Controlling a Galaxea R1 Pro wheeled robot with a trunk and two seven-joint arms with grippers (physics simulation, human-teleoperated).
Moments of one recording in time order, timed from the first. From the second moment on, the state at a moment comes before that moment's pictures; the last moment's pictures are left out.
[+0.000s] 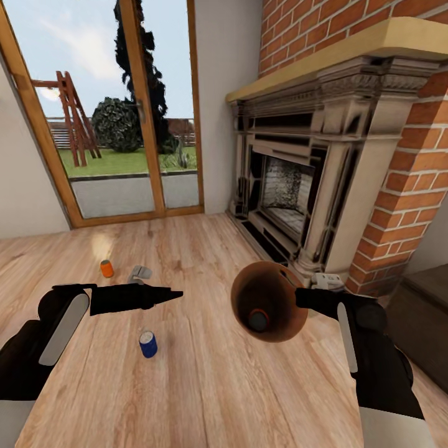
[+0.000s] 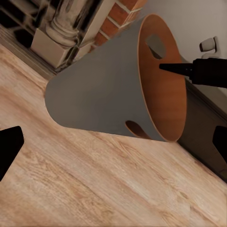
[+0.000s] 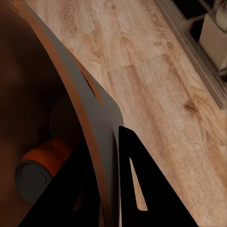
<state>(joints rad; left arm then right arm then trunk) -0.59 0.33 -0.11 -1.51 0.55 1.02 -0.78 -0.53 0.04 -0.17 -1.57 0.11 1.04 0.33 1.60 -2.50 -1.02</state>
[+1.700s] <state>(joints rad) -0.59 0.33 -0.11 -1.50 0.54 1.01 -0.78 -0.53 0.04 -0.17 -1.57 0.11 1.04 0.33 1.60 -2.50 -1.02</state>
